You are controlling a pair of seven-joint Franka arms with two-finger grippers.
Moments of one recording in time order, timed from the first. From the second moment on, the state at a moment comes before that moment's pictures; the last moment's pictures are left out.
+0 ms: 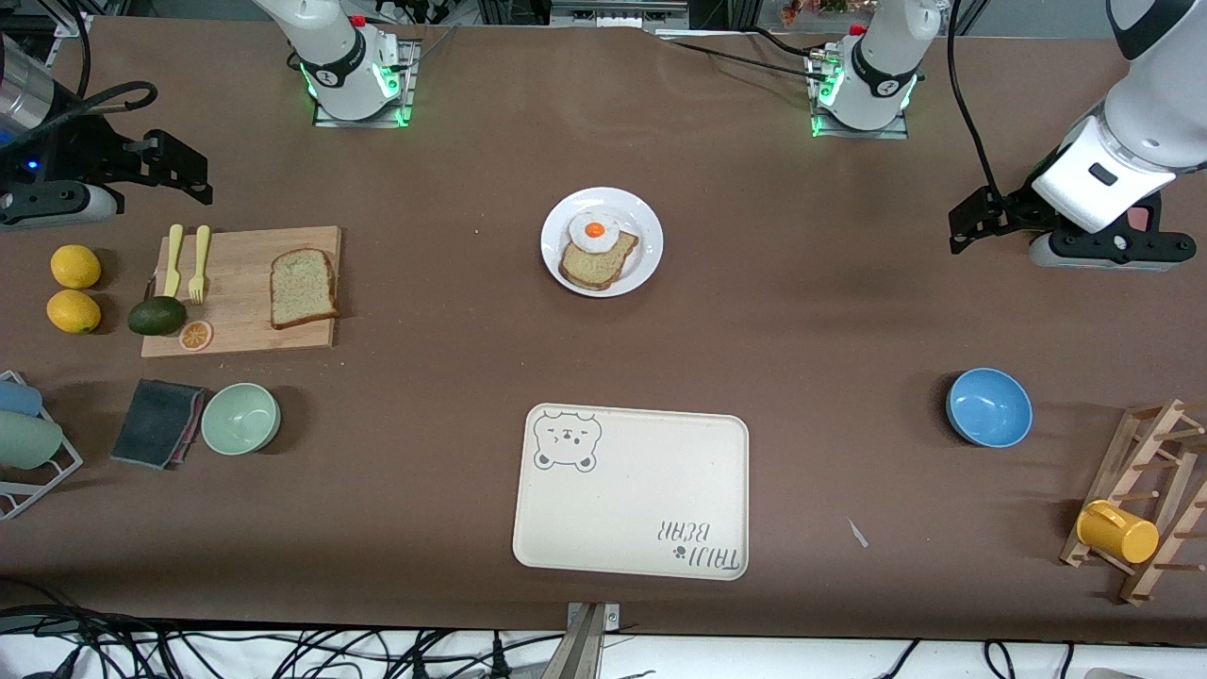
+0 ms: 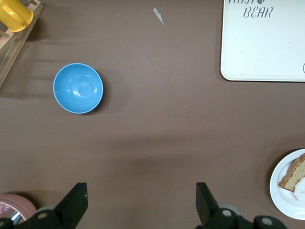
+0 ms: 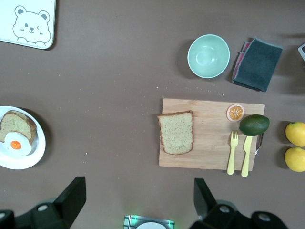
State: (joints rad) left arm -0.04 -0.03 -0.07 -1.72 -0.01 1.68 -0.09; right arm 0.01 0.06 0.12 -1.43 0.00 1.40 0.00
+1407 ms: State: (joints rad) left arm -0.04 -0.03 -0.07 -1.72 -0.01 1.68 -0.09; right arm 0.01 0.07 0.12 -1.43 0.00 1.40 0.00
